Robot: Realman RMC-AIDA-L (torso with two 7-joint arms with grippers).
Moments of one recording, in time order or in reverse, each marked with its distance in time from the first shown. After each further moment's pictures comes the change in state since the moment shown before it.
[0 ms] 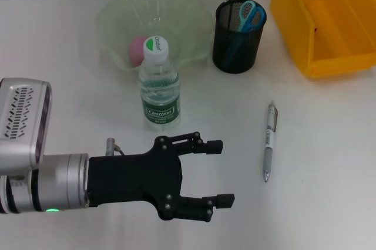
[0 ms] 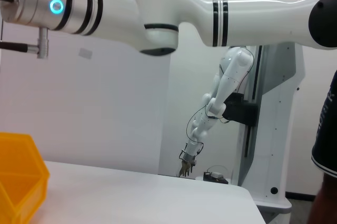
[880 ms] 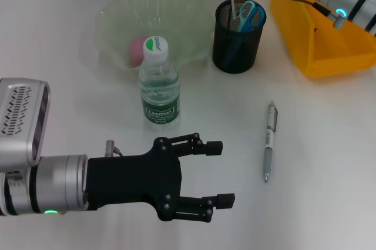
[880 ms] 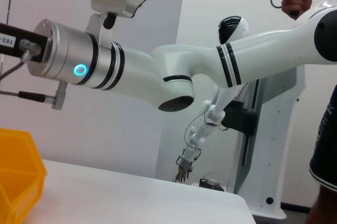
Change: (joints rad) left arm 0.007 -0.001 -0.001 0.001 -0.008 0.012 -0.043; right arm -0.014 0.007 -0.005 0.311 0.305 -0.150 -0.566
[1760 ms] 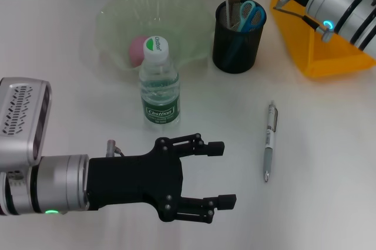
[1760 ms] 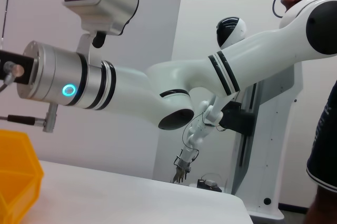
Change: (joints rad) left arm -0.001 0.000 0.002 -0.001 -0.002 0.003 -0.002; right arm 0.079 0.000 -0.006 0.226 0.152 -0.018 -0.123
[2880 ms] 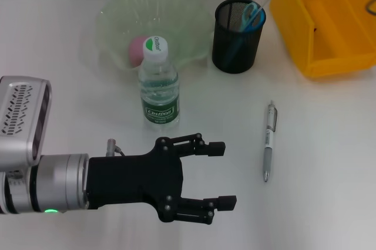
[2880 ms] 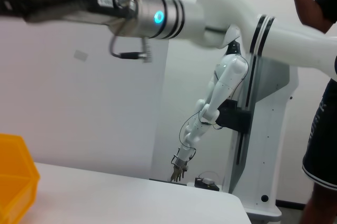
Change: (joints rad) left arm -0.004 0.002 0.002 0.012 0.006 0.005 0.002; right arm -0.399 -0.003 0.123 -1.082 -0.807 -0.218 1.289
